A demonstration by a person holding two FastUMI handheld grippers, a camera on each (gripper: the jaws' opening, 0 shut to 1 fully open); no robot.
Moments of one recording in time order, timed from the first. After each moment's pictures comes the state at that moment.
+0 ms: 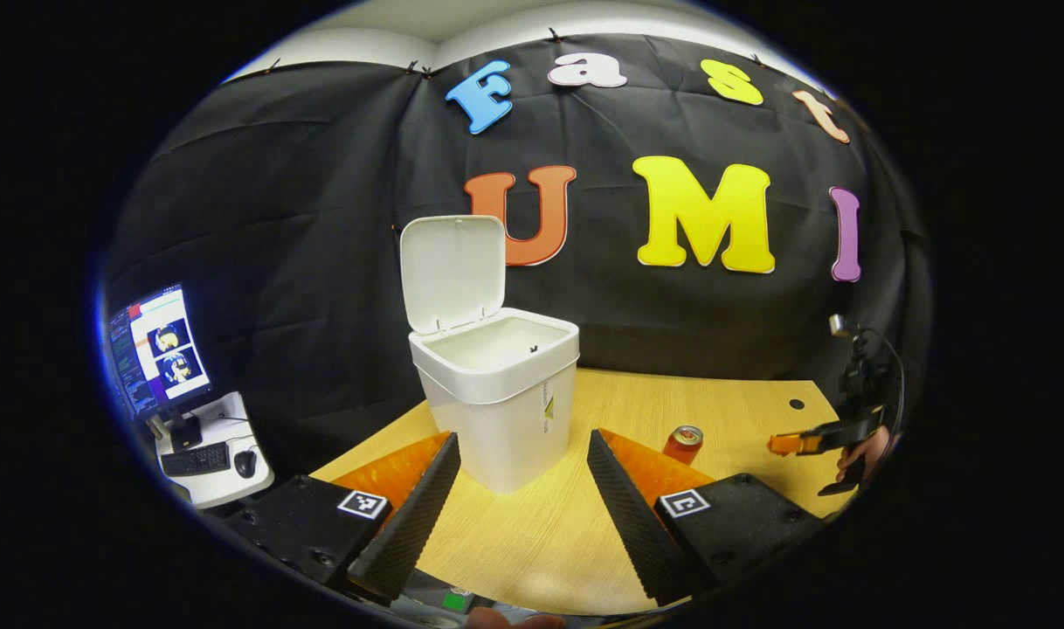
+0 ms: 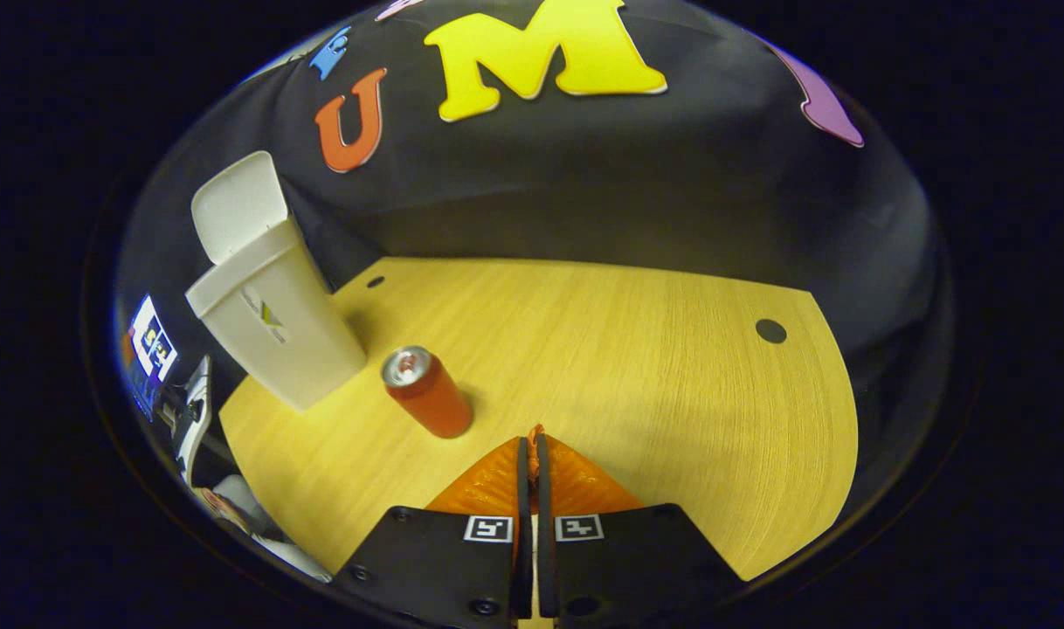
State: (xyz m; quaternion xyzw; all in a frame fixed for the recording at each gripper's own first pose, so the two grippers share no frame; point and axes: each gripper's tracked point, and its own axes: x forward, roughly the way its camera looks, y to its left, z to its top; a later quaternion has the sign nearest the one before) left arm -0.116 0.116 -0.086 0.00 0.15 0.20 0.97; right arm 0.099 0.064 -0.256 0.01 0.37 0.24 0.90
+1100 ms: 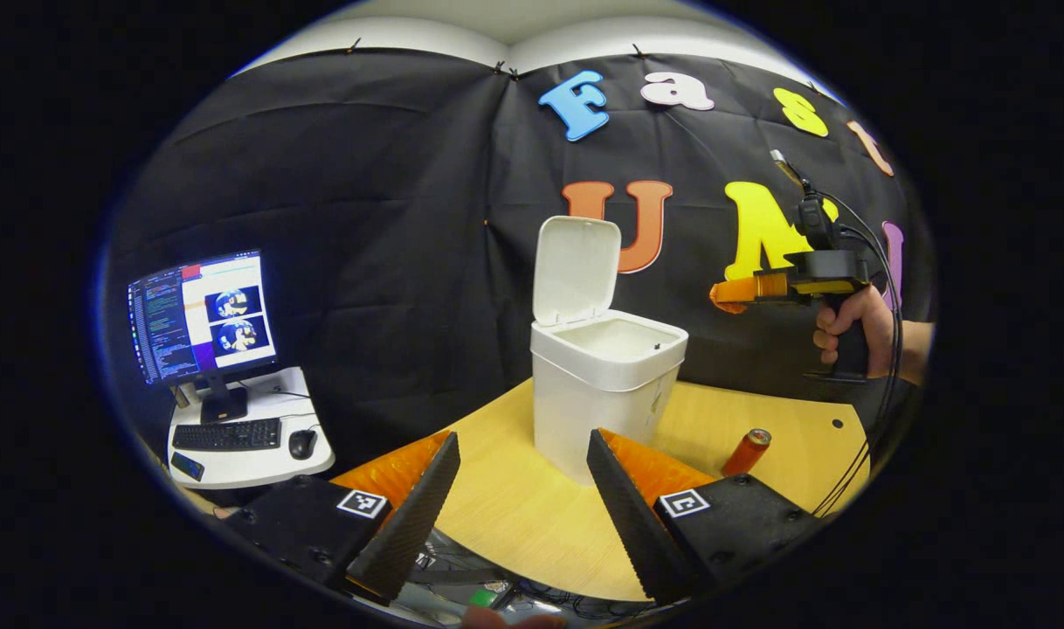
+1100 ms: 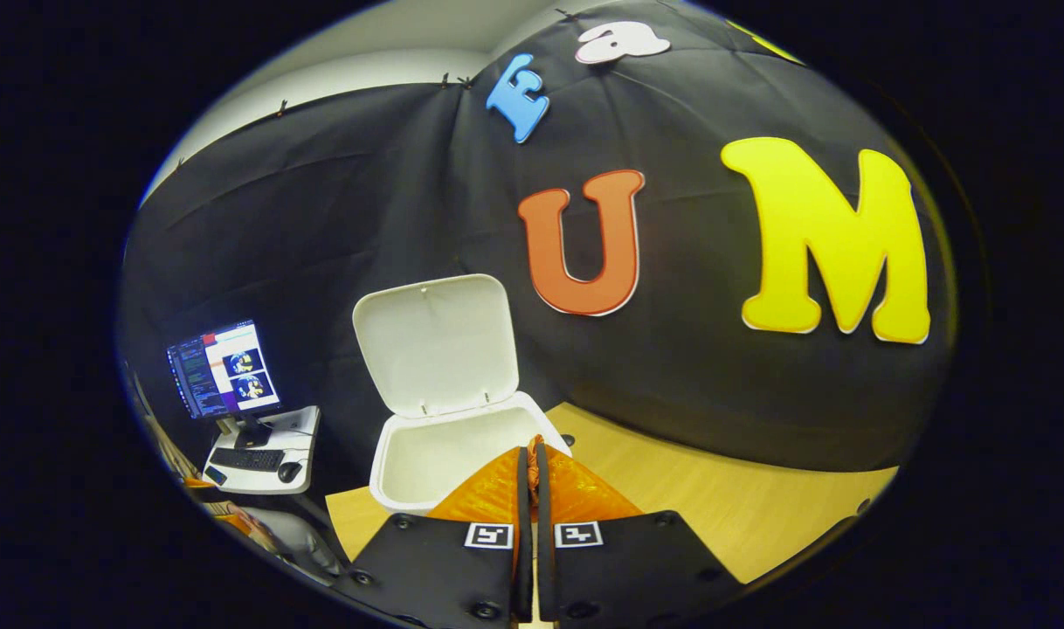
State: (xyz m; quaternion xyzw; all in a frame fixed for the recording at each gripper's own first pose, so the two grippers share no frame) left arm -0.218 0.221 -0.082 -0.04 0.12 0.32 0.94; right arm 0.091 0.415 -0.047 0.01 0.18 0.47 0.87
